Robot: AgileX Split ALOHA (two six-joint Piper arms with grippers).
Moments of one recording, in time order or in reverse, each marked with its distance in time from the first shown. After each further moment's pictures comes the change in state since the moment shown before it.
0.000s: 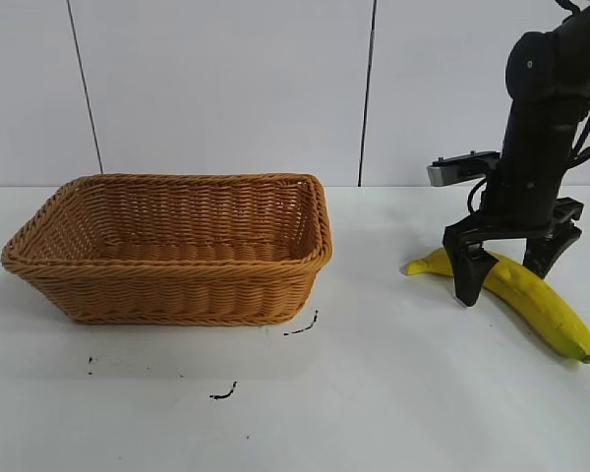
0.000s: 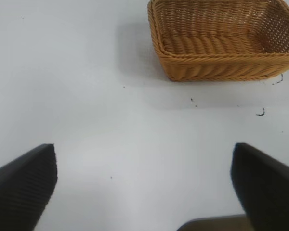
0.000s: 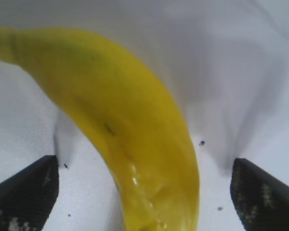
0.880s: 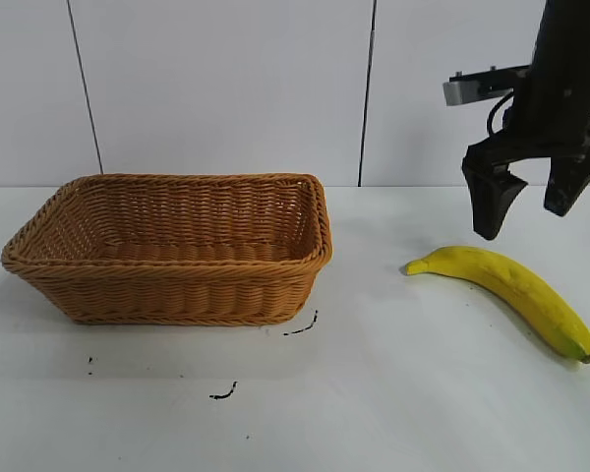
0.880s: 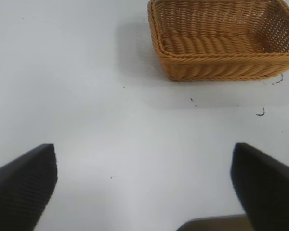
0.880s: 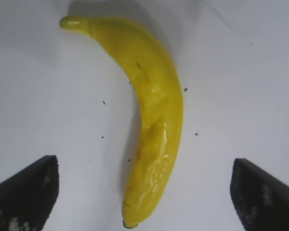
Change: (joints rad) left arm 0.000 0.000 0.000 0.000 0.000 0.000; right arm 0.006 -0.079 0.002 0.001 0.074 -0.018
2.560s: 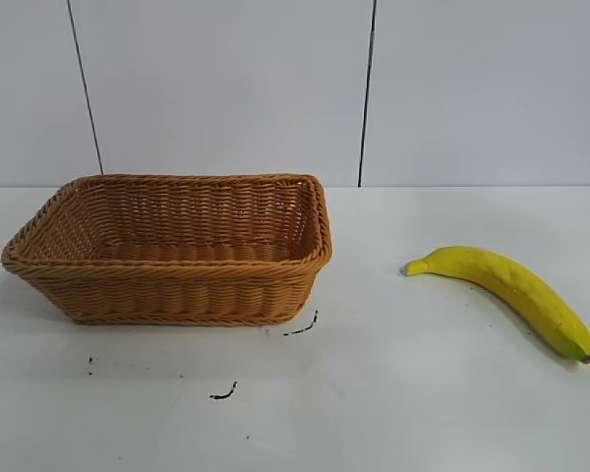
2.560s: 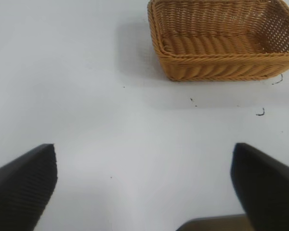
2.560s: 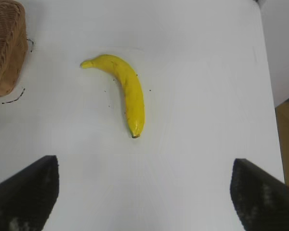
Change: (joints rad) left arm 0.000 0.000 0.000 0.000 0.000 0.000; right arm -0.118 -0.812 0.319 0.031 0.033 0.247
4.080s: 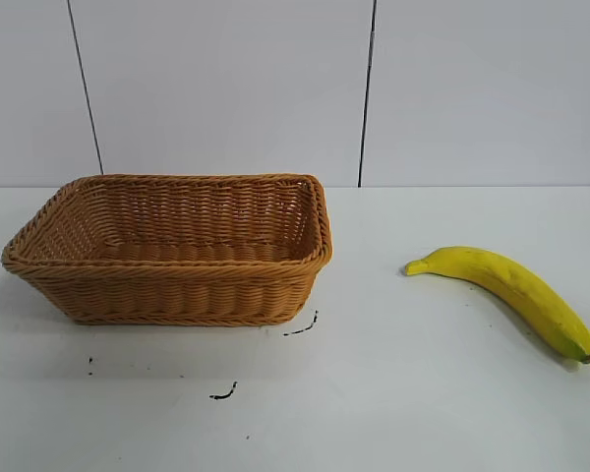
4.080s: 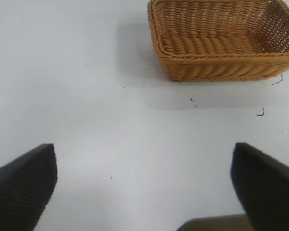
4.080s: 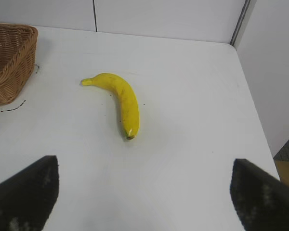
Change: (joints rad) left arm 0.000 0.000 0.000 0.000 0.000 0.000; right arm 0.000 -1.383 0.787 -0.021 -0.051 -0.014
